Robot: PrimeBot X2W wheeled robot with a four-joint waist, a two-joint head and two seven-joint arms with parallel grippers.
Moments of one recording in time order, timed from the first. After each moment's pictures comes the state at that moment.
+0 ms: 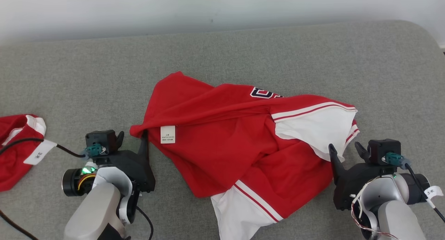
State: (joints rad) left arm -0.63 0.19 -0.42 0.80 -0.61 0.06 -0.10; right arm -0.27 -0.05 -0.09 0.25 0.01 0.13 0.29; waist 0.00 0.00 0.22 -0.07
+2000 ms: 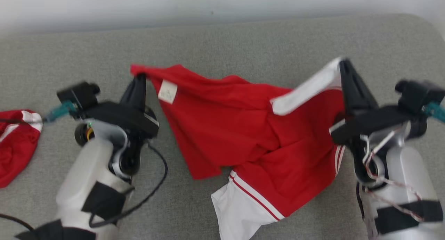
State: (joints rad) left arm -0.76 0.13 -0.30 0.68 -0.88 -0.11 -0.13; right arm -0.48 -0.05 -0.02 0.14 0.36 0.13 0.12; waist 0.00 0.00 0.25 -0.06
